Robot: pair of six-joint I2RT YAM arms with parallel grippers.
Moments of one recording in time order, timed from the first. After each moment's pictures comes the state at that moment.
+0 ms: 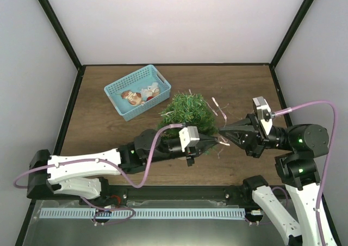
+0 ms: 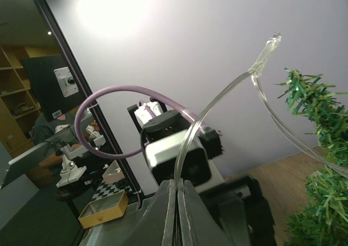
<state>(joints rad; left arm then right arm) -1.34 1.24 0.98 0.40 0.08 -0.05 0.27 0.56 1.04 -0.03 -1.20 0.76</state>
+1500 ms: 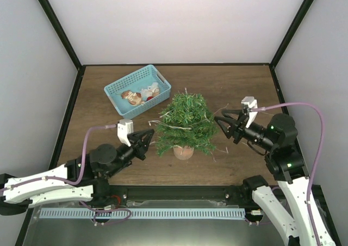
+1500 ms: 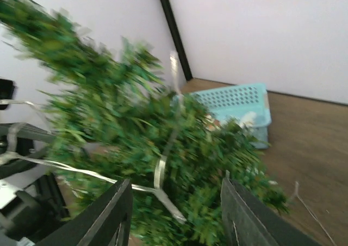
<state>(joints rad) -1.34 0.59 0.67 -0.21 -0.58 -0.67 0.27 0.54 0.88 -0.44 -0.66 0.23</state>
